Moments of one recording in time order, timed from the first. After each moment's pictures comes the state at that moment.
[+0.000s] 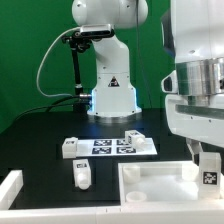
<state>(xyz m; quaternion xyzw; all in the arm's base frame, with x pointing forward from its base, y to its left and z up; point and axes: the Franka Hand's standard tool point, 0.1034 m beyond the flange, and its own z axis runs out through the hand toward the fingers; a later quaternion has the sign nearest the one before) 0.635 0.127 0.068 -0.82 0.57 -0.03 0.07</state>
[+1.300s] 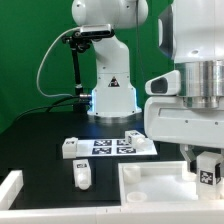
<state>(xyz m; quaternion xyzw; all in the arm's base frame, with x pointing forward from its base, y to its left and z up) 0.646 0.105 0.067 -0.91 0.41 -0.05 0.03</state>
